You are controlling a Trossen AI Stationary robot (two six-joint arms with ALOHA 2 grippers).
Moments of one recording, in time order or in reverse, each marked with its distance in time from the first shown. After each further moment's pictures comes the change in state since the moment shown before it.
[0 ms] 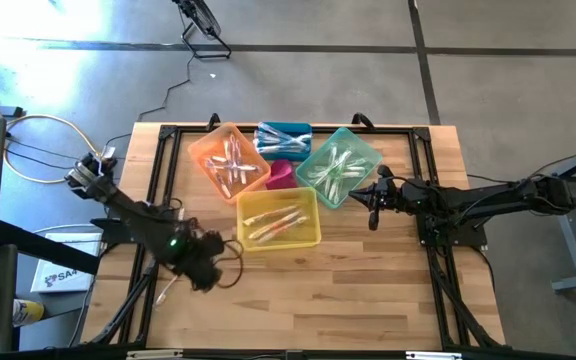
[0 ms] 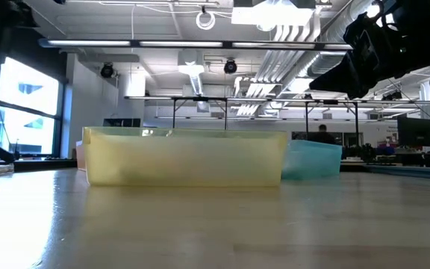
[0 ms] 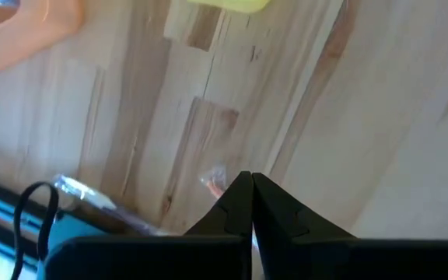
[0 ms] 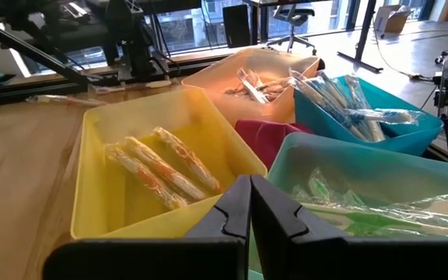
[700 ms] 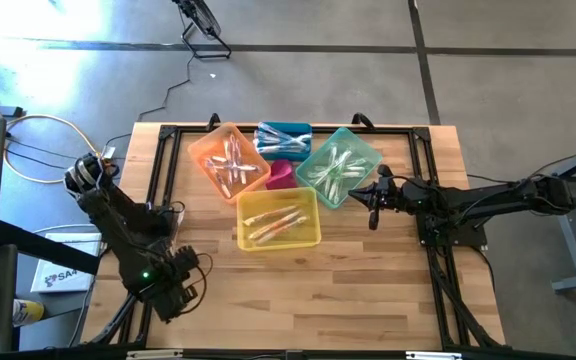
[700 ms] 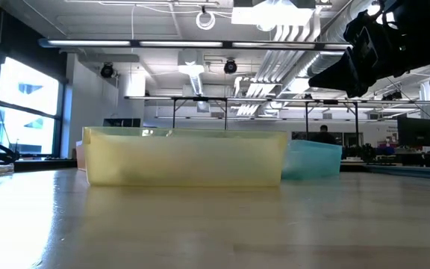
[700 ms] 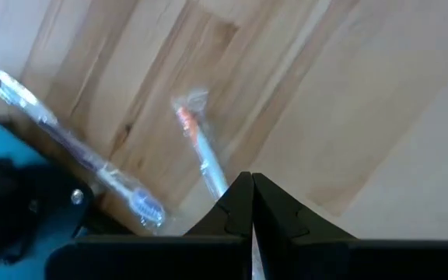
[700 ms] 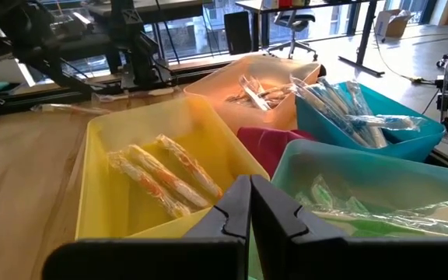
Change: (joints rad) left arm -0.345 -0.006 -0.186 0.101 -0.042 -0.564; right arm 0.000 0.000 0.000 0.023 -0.003 0.008
